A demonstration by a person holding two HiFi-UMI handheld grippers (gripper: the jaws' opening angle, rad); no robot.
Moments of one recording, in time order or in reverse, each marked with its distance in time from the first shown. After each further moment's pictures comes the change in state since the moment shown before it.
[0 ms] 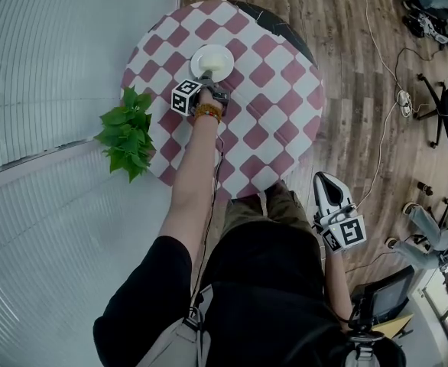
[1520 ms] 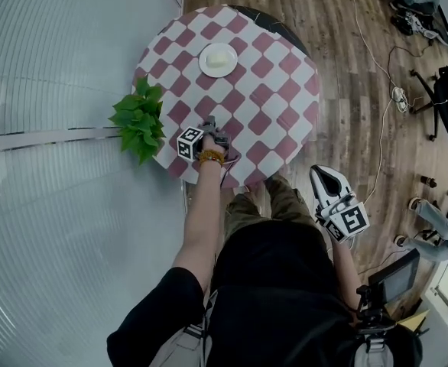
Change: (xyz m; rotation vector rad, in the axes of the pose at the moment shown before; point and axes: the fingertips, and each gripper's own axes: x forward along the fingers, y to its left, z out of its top) left arm -0.165 0.120 -0.036 -0.110 0.011 0.047; right arm -0.045 0.072 -0.003 -0.064 -0.040 0.079
